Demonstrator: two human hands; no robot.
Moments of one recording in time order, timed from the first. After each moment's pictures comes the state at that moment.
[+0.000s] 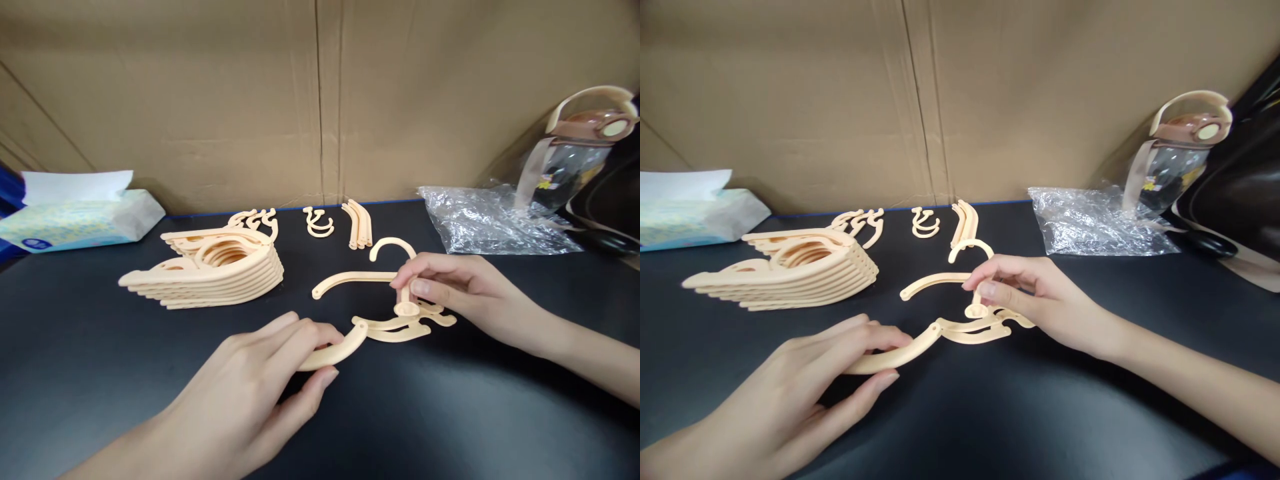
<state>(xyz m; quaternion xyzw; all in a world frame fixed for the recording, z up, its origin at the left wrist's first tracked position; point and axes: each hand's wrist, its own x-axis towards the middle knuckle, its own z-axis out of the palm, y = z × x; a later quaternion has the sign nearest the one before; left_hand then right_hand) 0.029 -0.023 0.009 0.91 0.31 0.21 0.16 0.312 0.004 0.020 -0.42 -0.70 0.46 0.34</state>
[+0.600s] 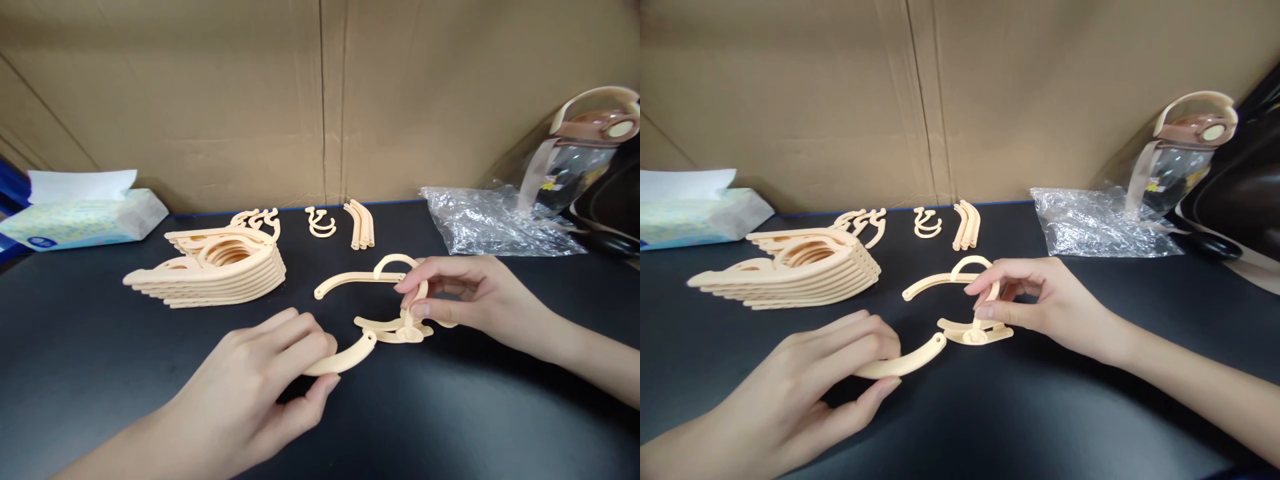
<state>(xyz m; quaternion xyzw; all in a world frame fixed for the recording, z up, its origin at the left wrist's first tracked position) 0.029 -0.022 0.008 0.92 0.30 0.20 0.16 0.313 0.003 0.016 -0.43 -0.69 0.46 0.36</state>
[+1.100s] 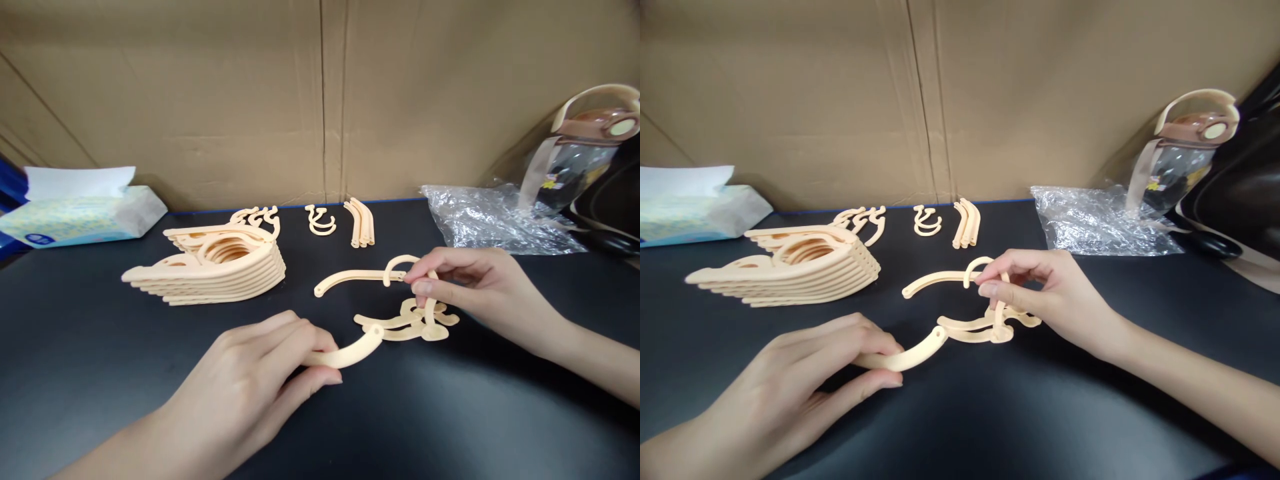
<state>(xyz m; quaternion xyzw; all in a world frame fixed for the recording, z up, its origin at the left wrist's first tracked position) 0.024 -0.022 0.003 0.92 0.29 0.23 0.15 0.314 0.004 0.017 -0.46 -0.70 0.38 0.39</state>
